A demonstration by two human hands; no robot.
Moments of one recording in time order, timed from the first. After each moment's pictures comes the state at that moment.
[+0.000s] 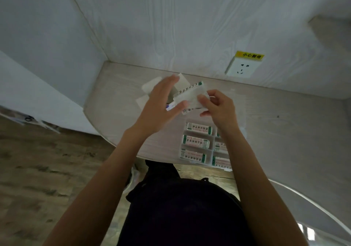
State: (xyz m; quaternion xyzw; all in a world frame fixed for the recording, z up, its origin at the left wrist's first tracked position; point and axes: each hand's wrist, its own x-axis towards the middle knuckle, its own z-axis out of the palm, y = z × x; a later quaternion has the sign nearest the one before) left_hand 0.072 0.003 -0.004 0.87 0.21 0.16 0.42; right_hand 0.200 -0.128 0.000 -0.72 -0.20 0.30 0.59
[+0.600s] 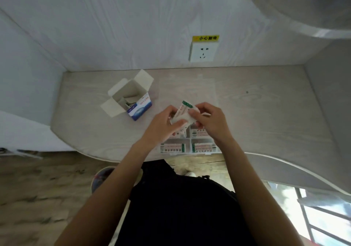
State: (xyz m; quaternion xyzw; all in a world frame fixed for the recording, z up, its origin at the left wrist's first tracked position) left_hand 0.106 -0.074 -0.039 0.79 0.21 -0.01 0.57; right_hand 0.201 -0.209 -0.028 -0.76 -0.13 0.30 0.56
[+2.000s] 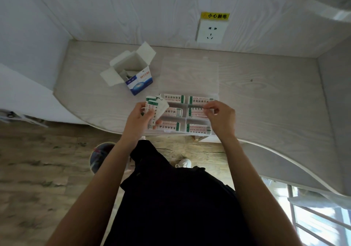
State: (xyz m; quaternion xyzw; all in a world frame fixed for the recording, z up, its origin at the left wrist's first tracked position) left_hand 0.040 -0.096 -0.054 0.60 0.46 0.09 0.65; right_hand 0.199 -0.260 -0.075 -0.88 -0.20 0.15 0.40
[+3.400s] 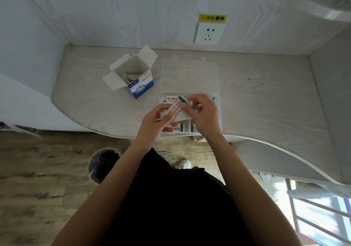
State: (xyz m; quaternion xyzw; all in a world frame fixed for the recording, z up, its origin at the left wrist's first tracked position) left_hand 0.045 -0.108 -0.045 0.60 0.31 0.07 0.73; right_hand 0.159 -0.215 -0.050 -0.82 -0.24 0.18 0.49
